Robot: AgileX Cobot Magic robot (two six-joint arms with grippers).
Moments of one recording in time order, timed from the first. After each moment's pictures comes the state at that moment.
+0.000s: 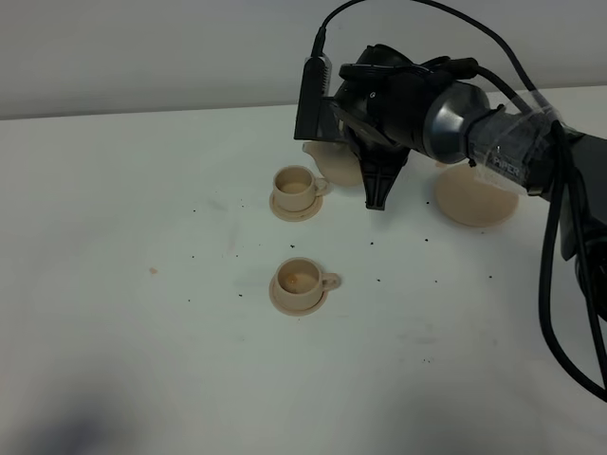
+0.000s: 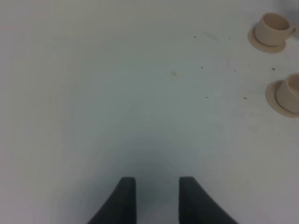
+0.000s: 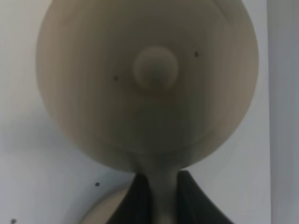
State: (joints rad) left arm 0.07 0.08 -0.50 -0.06 1.04 -0.01; right arm 0.73 2.27 -1.90 -0.55 0.89 -0.50
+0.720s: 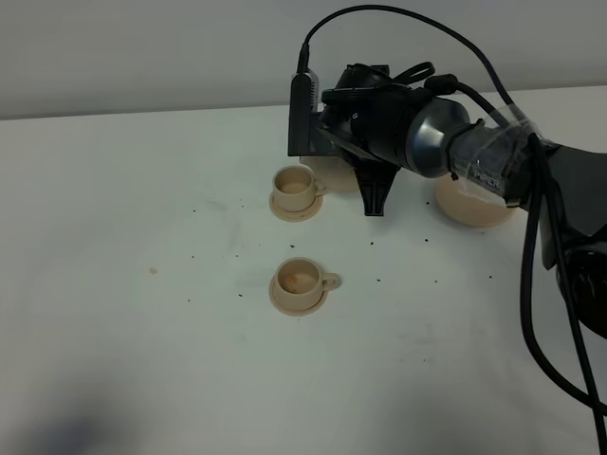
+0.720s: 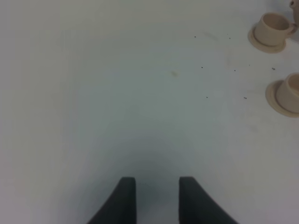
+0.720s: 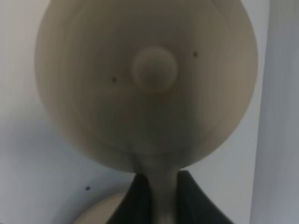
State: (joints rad) left arm 0.07 0.08 -0.50 -0.06 1.04 -0.01; right arm 0.76 2.30 -1.90 -0.65 0.89 -0.50
